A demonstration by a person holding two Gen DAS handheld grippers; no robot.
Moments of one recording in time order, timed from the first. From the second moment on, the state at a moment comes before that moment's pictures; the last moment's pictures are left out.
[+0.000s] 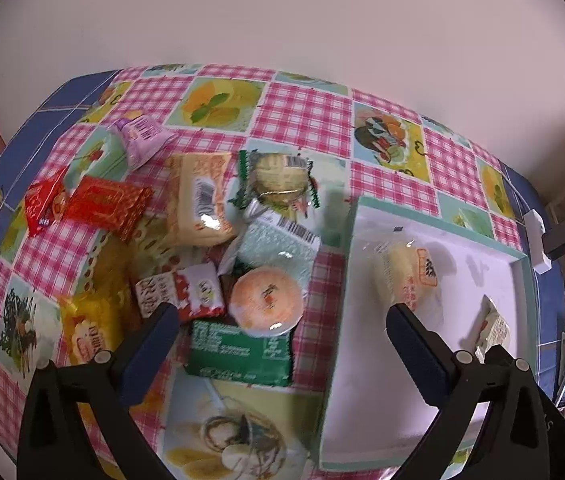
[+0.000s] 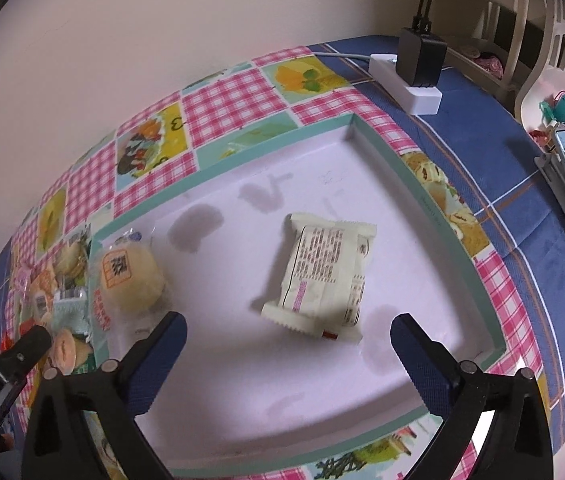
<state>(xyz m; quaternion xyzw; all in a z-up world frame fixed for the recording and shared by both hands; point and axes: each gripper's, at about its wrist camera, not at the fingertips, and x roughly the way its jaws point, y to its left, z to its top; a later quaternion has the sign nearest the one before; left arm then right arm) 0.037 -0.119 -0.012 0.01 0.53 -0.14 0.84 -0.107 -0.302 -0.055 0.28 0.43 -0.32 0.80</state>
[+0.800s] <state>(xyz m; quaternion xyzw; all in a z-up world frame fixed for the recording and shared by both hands) 0.015 0.020 -0.018 -0.08 0.57 -0.05 0.81 -0.100 -0.180 -0.044 0.20 0.48 -0.22 0.82</state>
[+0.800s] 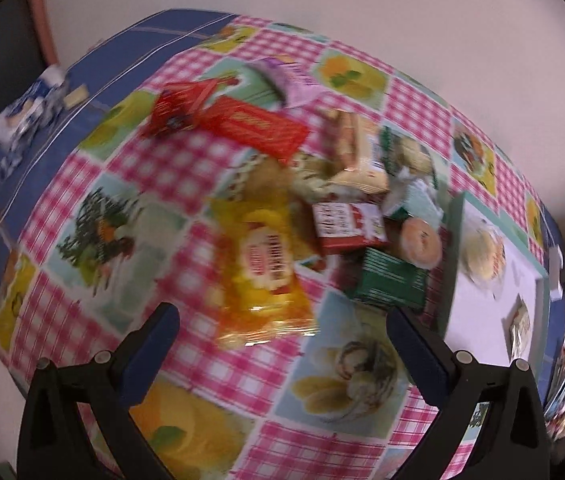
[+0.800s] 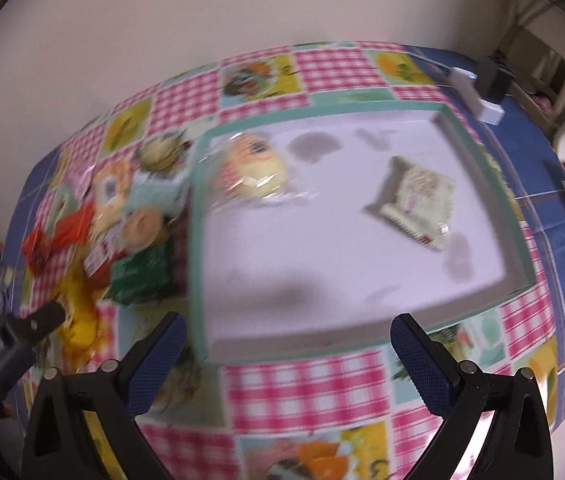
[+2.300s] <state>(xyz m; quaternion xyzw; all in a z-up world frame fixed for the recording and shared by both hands) 0.074 0.037 -0.080 -0.18 0.64 -0.04 0.74 0.005 -0.120 -0.077 0.18 0.49 -0.12 0.84</state>
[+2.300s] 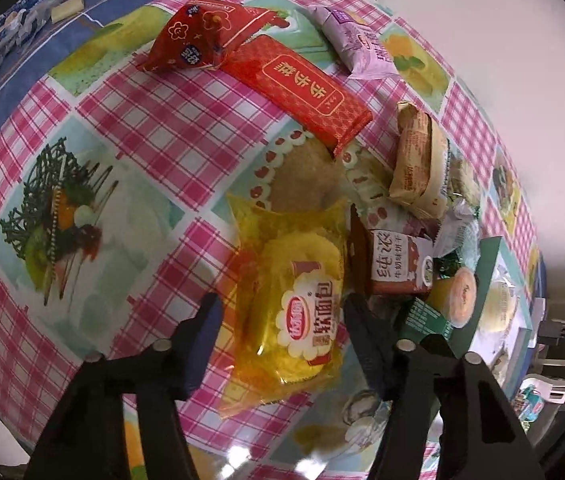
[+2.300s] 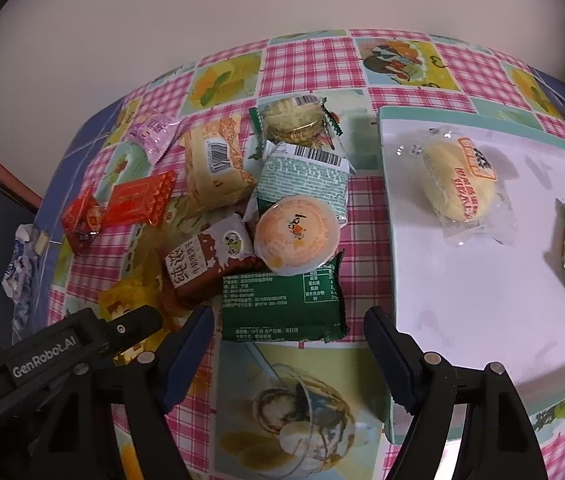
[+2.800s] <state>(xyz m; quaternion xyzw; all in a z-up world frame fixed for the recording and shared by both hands) 0.084 0.037 -0.085 -0.15 0.65 -0.03 0.75 0.018 -0.107 -0.101 0.15 0.52 -0.13 0.83</state>
